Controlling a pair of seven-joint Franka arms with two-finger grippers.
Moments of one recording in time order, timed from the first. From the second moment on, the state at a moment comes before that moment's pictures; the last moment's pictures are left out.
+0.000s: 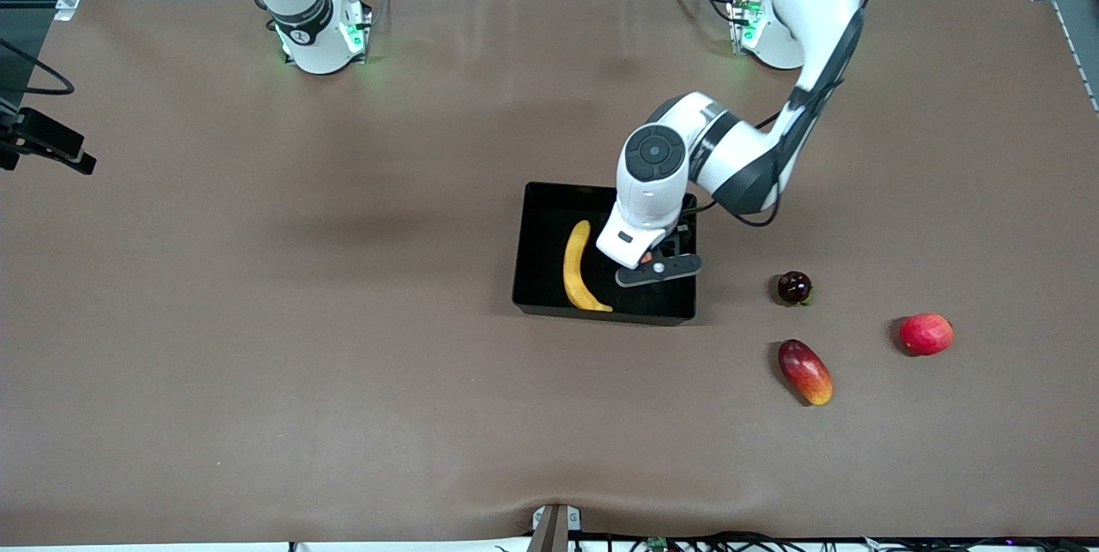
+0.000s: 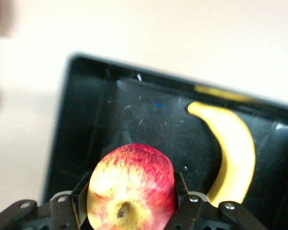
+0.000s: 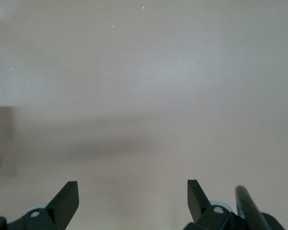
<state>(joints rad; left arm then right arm) -0.40 0.51 -0.25 -1.63 0.26 2.08 -0.93 0.01 0.03 -0.10 -1.46 0.02 1.49 -0.01</state>
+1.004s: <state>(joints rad) 0.13 0.51 -0.25 -1.54 0.26 2.05 -0.20 0.01 0.03 -0.10 -1.46 0.02 1.49 -0.01</state>
